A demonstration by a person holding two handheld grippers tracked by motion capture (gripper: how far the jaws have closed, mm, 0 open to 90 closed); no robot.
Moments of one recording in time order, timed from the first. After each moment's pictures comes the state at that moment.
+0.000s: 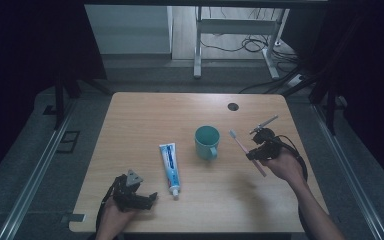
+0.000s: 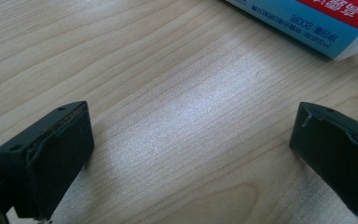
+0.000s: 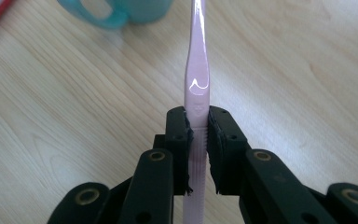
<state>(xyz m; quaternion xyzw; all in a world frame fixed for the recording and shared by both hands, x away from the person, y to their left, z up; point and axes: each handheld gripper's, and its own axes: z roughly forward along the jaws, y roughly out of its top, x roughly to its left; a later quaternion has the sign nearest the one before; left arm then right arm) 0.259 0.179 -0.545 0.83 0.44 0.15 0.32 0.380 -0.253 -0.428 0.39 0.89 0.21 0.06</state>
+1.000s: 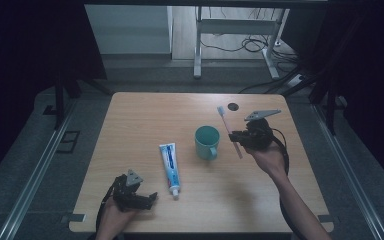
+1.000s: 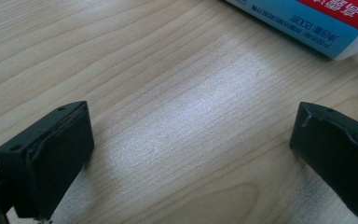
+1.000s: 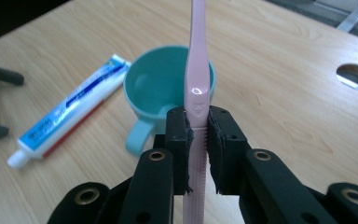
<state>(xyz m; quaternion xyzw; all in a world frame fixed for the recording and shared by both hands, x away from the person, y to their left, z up) 0.259 0.179 -0.545 0.83 0.44 0.15 0.32 0.384 -0.222 -0.401 0.36 0.83 0.40 0.12</state>
